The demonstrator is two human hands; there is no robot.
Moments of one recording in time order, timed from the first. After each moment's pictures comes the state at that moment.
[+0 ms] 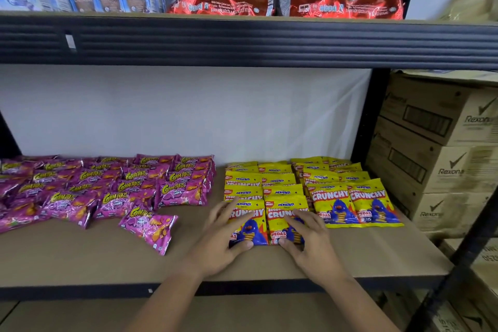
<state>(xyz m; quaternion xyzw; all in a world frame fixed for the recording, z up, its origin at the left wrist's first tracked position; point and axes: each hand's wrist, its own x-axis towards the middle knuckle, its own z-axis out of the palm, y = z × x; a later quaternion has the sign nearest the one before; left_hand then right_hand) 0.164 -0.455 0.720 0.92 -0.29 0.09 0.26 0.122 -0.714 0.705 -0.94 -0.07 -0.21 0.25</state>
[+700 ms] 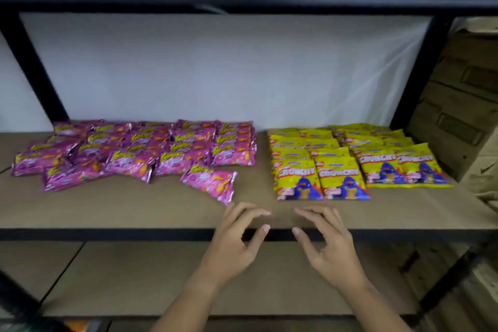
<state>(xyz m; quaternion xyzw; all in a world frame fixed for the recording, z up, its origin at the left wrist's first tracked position) 0.067 -0.366 0.701 0.82 -0.29 0.23 0.43 0.040 -0.589 0.691 -0.86 -0.16 -0.33 0.35</state>
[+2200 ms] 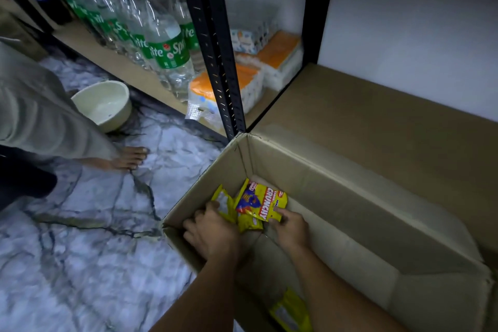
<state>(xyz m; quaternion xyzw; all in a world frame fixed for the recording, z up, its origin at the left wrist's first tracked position) -0.051 0.096 -0.128 0.79 0.58 -0.01 0.19 0.034 -0.025 -0.202 -0.86 -0.01 0.28 0.43</state>
